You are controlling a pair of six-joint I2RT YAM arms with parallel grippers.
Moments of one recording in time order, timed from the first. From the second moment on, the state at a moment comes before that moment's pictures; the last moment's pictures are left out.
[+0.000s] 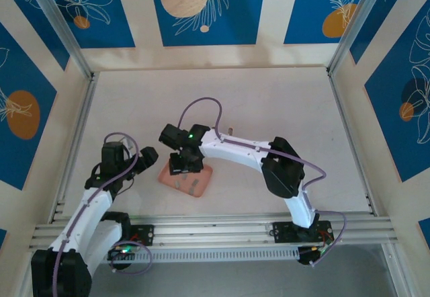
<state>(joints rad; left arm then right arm) -0.07 0.79 0.39 -0.35 0.29 -0.66 1.08 2.04 1.73 -0.99 -0.11 0.89</state>
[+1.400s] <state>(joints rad) -0.07 0.81 0.33 -0.25 0.29 -0.68 1.05 2.23 1.87 -1.05 -0.18 0.80</state>
